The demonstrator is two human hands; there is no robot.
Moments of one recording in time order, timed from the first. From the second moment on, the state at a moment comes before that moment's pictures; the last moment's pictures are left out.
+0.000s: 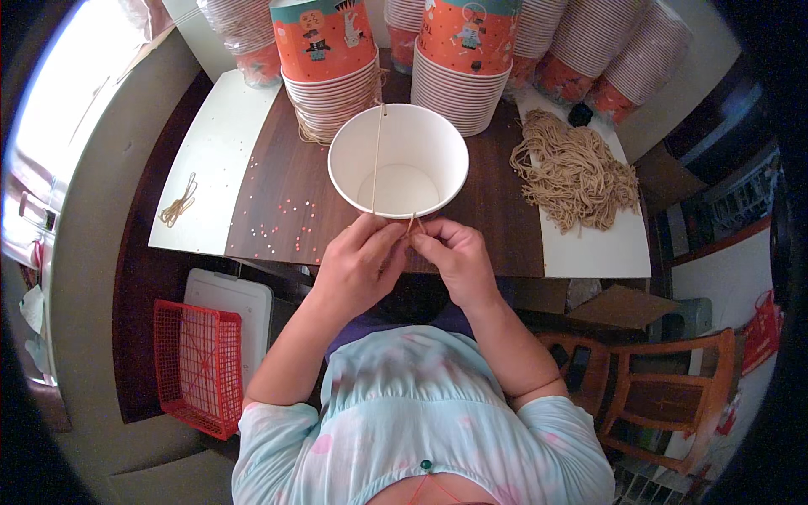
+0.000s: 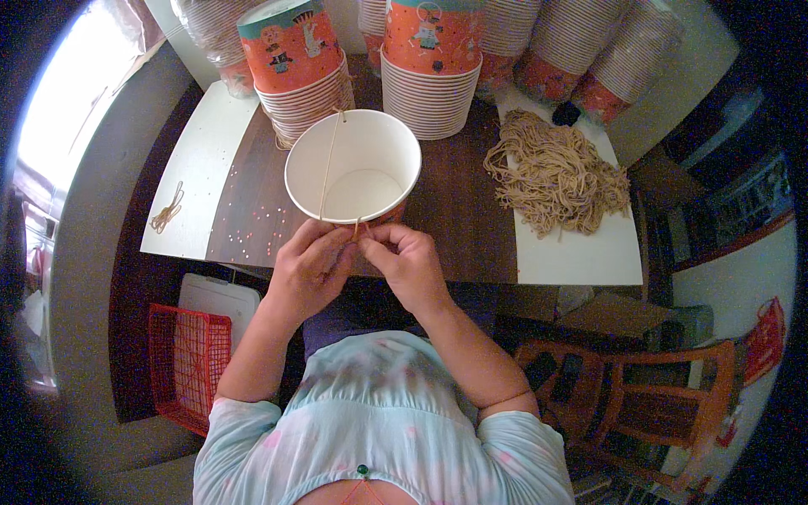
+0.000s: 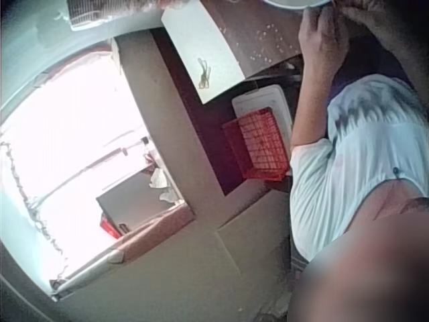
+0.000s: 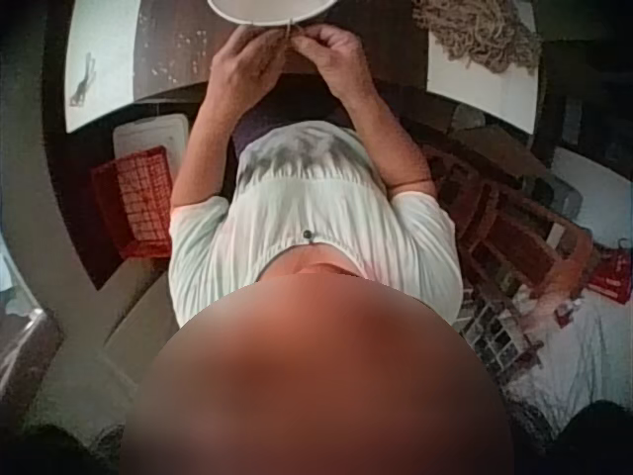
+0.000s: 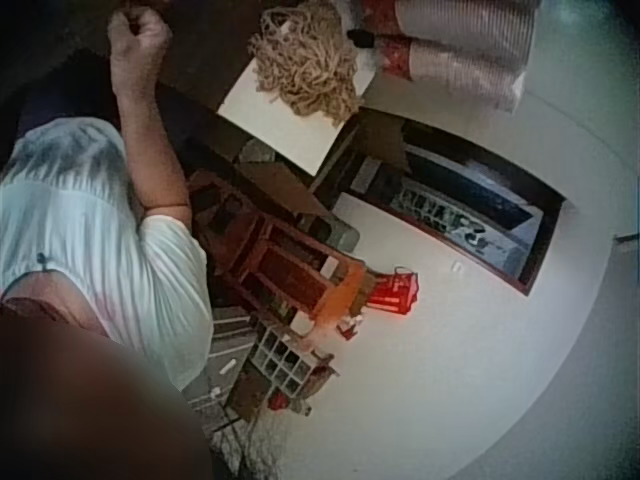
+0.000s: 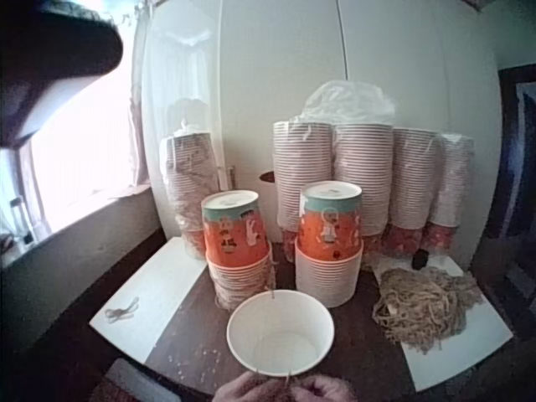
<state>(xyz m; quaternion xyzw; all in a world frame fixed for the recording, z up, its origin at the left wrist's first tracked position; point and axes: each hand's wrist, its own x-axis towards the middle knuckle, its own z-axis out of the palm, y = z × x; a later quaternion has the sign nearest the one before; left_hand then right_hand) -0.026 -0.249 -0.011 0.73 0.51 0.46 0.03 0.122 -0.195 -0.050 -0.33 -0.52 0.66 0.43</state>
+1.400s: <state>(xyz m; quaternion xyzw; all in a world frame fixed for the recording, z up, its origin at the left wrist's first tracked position) -0.031 -0.252 -0.010 0.73 0.52 0.44 0.03 0.126 -0.190 -0.044 -0.35 -0.54 0.64 0.42</state>
